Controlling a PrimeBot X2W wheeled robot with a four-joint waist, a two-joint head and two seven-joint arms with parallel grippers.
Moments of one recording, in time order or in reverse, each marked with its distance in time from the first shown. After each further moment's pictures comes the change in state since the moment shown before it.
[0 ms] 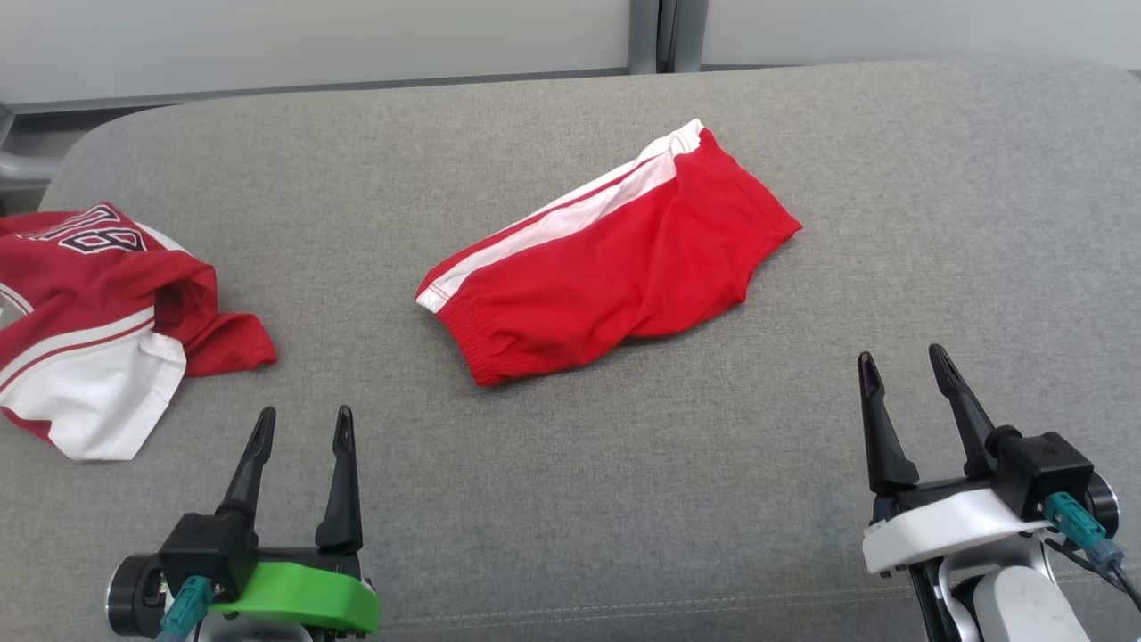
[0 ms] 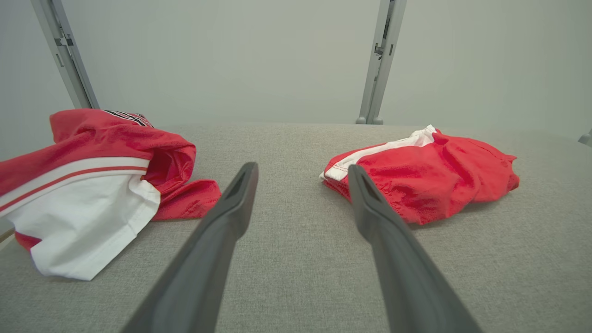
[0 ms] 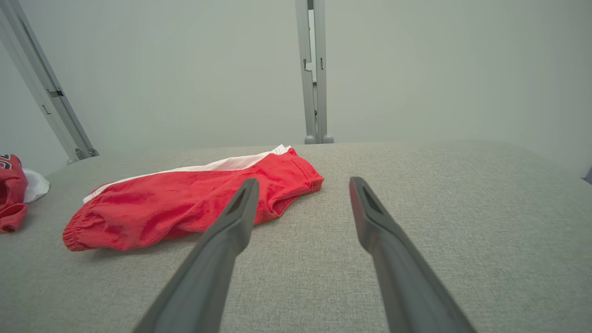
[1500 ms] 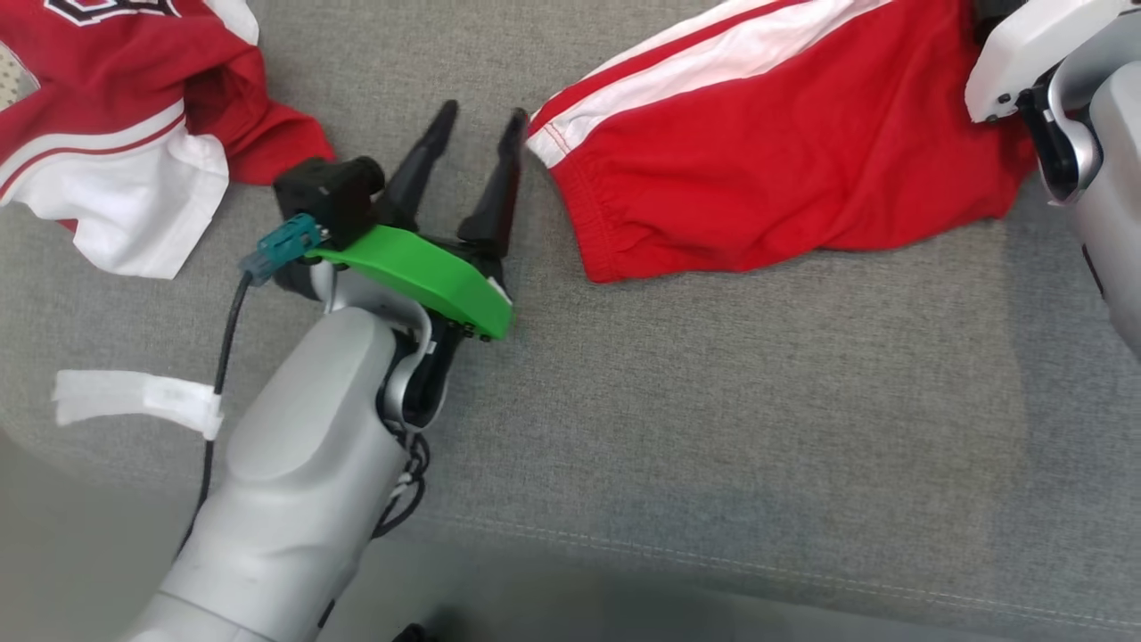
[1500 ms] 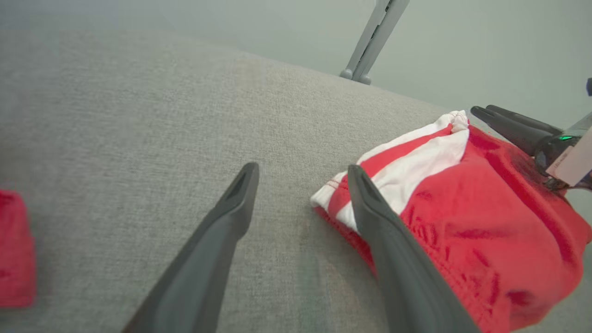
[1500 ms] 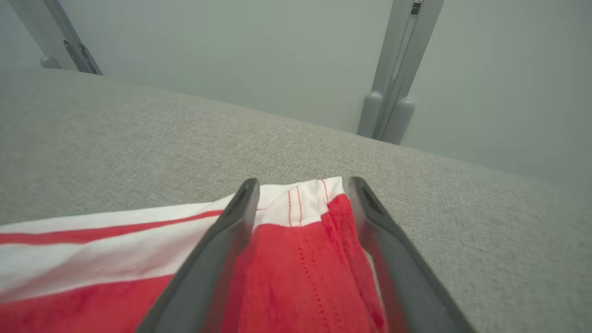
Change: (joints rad) left arm -0.752 -0.167 -0.307 0.503 -0.393 -0.230 0.002; right arm -1.157 -0.317 0.530 0.937 0.344 0.000 0.011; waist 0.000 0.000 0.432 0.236
